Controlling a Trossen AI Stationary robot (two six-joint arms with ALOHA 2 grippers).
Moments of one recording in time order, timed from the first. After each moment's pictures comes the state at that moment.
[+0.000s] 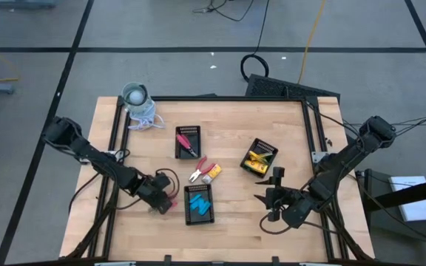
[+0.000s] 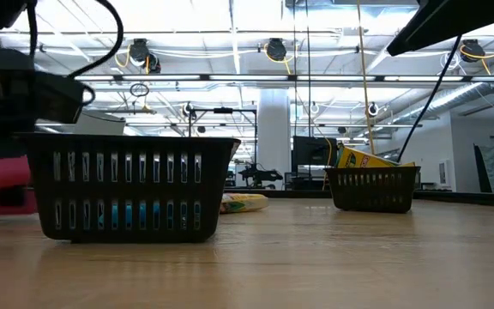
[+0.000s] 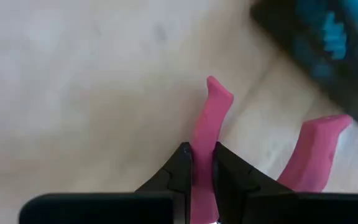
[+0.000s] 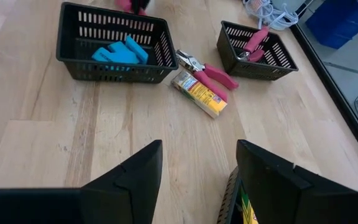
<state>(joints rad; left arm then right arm) -0.55 1.38 0.54 -0.26 -0.14 -1.26 0.73 1.35 0.90 -0.50 0.81 0.43</state>
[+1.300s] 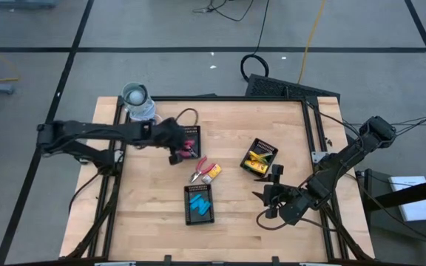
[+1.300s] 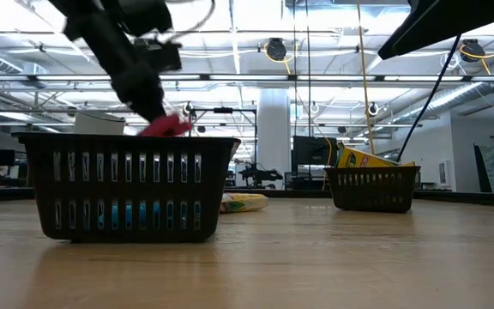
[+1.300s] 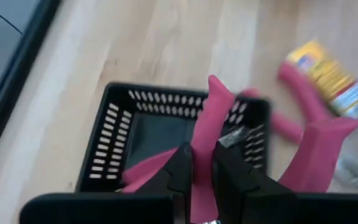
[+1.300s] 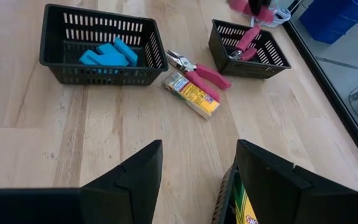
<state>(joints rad) 0.20 1.28 0.80 -0.40 -0.12 0.07 0.70 1.35 0.90 -0.49 0.81 0.42</state>
